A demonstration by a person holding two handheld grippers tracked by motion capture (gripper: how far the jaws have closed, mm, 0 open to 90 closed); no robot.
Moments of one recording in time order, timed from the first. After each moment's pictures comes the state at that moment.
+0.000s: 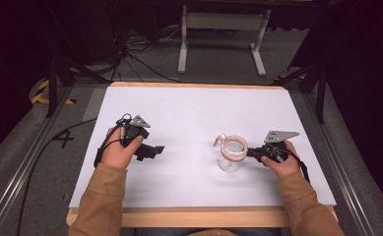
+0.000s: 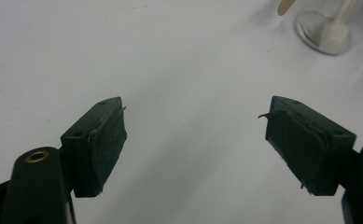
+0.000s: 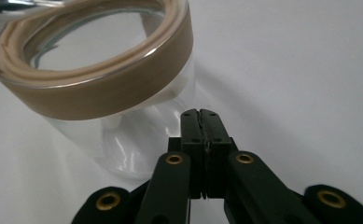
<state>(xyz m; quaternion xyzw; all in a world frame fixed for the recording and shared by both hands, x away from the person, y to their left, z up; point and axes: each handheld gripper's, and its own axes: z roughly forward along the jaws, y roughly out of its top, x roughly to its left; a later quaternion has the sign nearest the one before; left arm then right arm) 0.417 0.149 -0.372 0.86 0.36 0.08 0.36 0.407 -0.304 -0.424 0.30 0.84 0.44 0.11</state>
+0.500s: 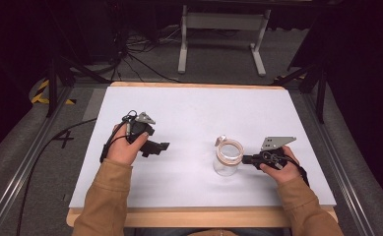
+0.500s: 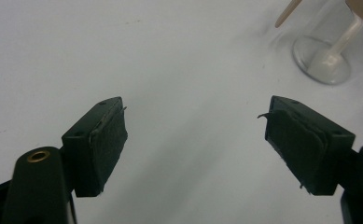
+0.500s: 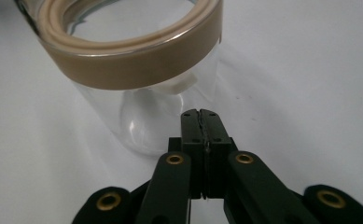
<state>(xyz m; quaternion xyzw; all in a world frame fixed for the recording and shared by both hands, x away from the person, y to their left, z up) 0.426 0.137 -0.370 0.86 0.35 0.08 0.37 0.388 -0.292 -0.419 0.26 0.87 0.42 0.09</state>
